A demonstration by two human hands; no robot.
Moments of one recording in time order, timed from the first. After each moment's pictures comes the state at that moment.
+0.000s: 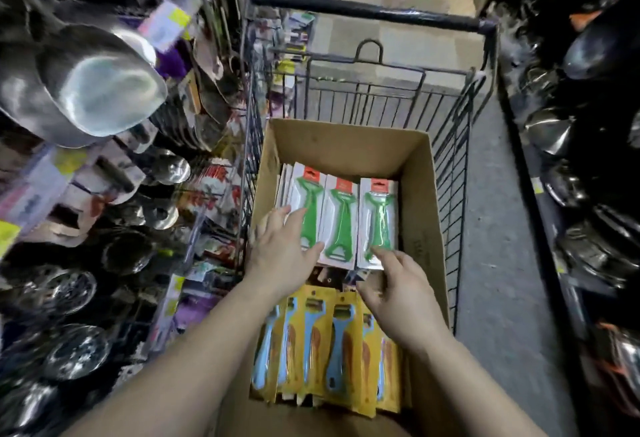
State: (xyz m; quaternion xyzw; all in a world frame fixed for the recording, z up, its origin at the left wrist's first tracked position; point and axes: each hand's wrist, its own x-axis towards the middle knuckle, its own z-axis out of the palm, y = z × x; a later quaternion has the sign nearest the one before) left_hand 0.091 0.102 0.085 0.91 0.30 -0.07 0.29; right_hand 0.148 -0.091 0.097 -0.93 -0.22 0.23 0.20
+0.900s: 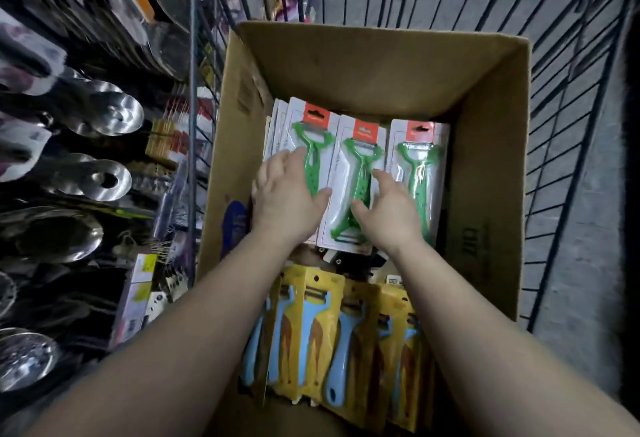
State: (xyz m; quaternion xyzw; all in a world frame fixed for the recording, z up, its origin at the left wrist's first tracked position) left_hand 0.190 0.127 -0.032 0.88 0.39 -0.10 0.26; right_hand 0.273 -0.003 -0.059 -0.90 -0.13 0.33 0.24
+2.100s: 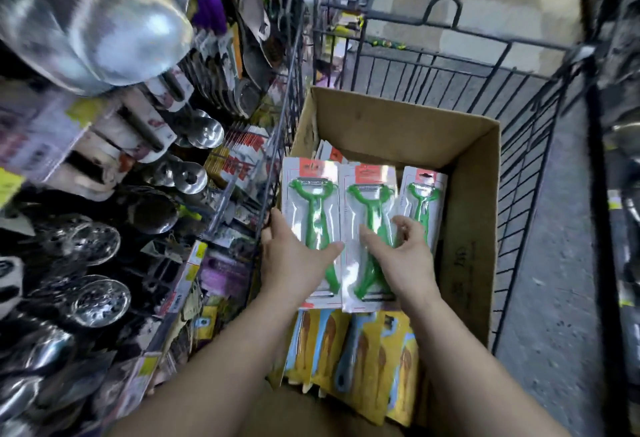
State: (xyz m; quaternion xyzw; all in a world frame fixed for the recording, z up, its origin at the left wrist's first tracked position) left_hand 0.083 0.086 0.061 0.70 0.55 -0.02 0.45; right_hand 0.188 -0.033 0.037 -0.84 -0.04 0.30 0.46
